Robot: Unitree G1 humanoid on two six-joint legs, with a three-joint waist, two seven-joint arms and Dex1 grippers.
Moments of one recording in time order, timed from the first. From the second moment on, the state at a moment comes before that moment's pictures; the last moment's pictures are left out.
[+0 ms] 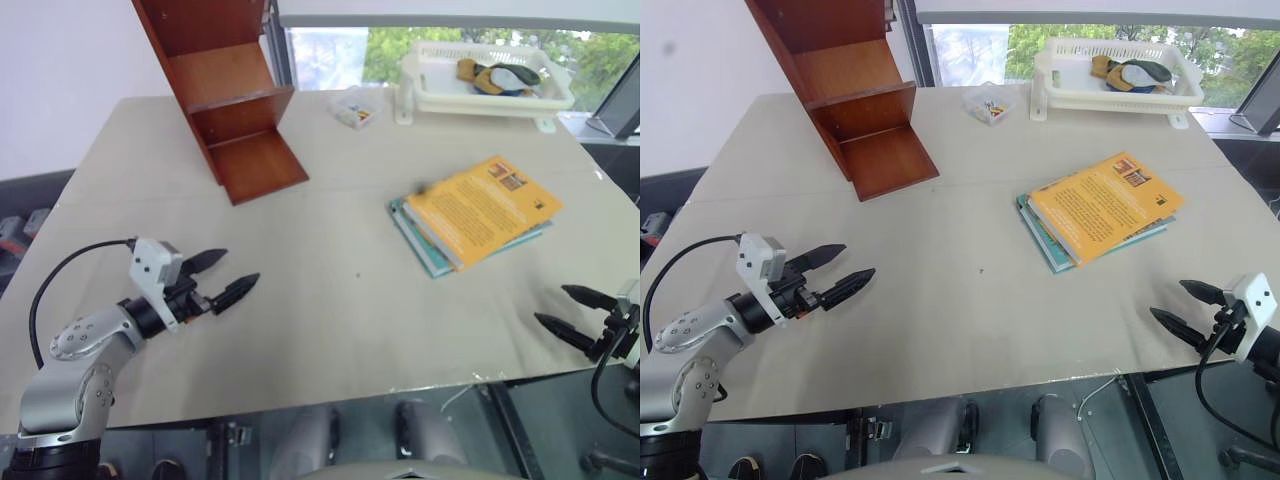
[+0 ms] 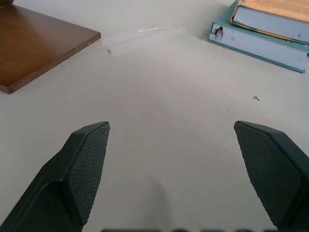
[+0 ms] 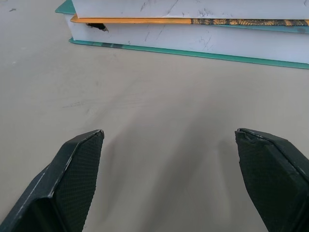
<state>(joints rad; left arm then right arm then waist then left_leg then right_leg) 0.08 0.69 0.36 -0.27 -0.57 0.43 -0.83 0.18 -0.78 -0.41 0.14 0.50 0.10 1.09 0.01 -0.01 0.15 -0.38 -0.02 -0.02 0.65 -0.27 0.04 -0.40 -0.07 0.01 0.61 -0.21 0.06</state>
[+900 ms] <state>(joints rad) 0.03 0.69 0.36 -0.27 -0.57 0.45 -0.79 0.17 -0.76 -0.41 0.14 0.51 0.06 1.10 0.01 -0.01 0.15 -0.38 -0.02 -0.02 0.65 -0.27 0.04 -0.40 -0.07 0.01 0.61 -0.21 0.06</state>
